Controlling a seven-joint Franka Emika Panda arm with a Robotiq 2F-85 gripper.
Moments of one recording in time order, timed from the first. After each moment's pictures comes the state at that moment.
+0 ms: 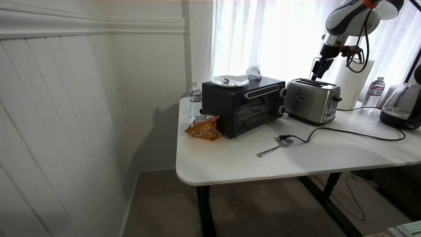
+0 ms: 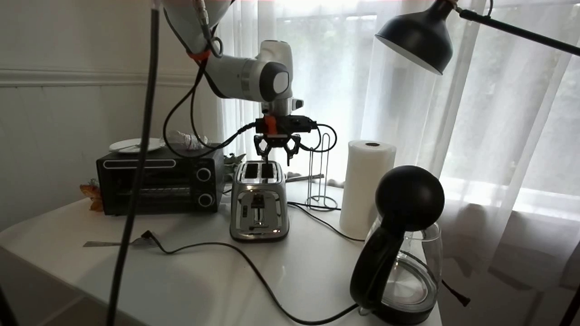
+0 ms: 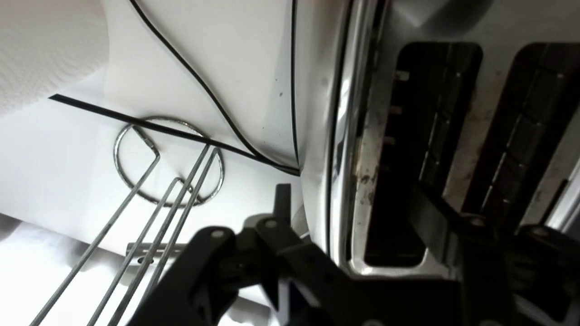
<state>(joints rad) -0.14 0.48 0.07 -1.68 0.01 2.37 -0.51</state>
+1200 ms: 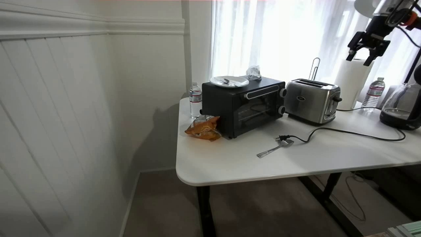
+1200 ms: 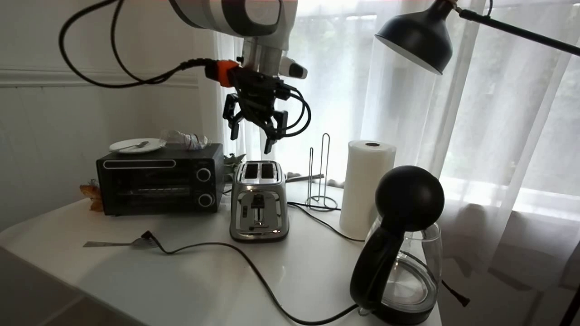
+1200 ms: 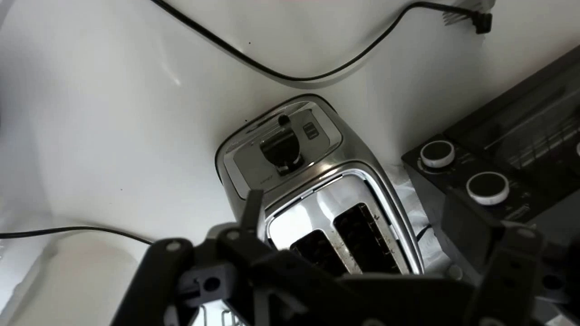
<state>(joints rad) -0.15 -0.08 -0.04 -2.15 0.25 2.11 -0.23</state>
